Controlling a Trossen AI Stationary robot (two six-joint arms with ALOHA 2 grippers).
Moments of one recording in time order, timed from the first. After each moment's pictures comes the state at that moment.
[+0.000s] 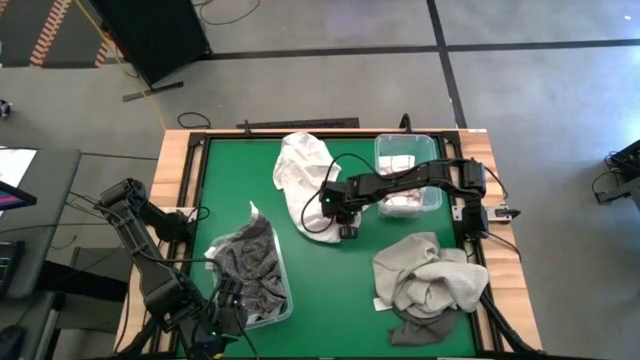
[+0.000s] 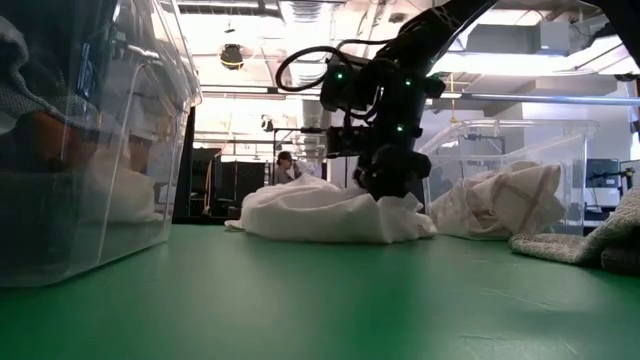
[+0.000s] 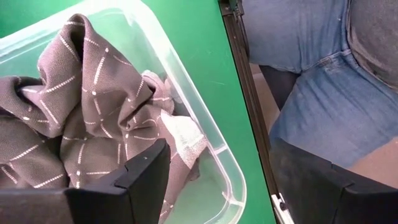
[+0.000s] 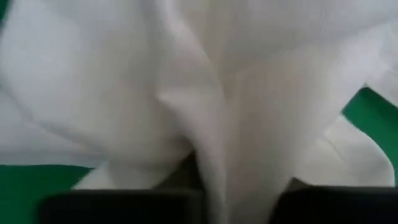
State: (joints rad) left arm -0.93 1.60 1.52 -1.02 -0.24 -0.65; right arm -0.12 1.98 1.29 -0.57 -0.06 -0.18
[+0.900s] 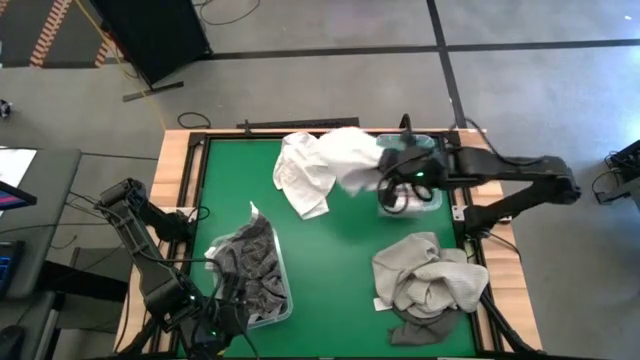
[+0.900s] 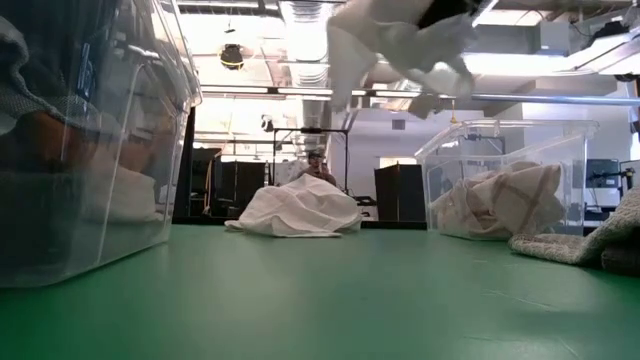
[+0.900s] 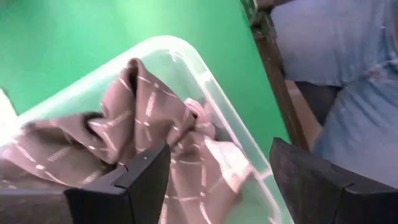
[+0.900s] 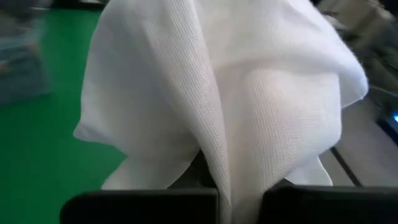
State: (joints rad) left arm -0.93 1.60 1.52 -1.02 -0.41 -0.55; right arm -0.01 1.20 1.30 -0.78 0.49 0.02
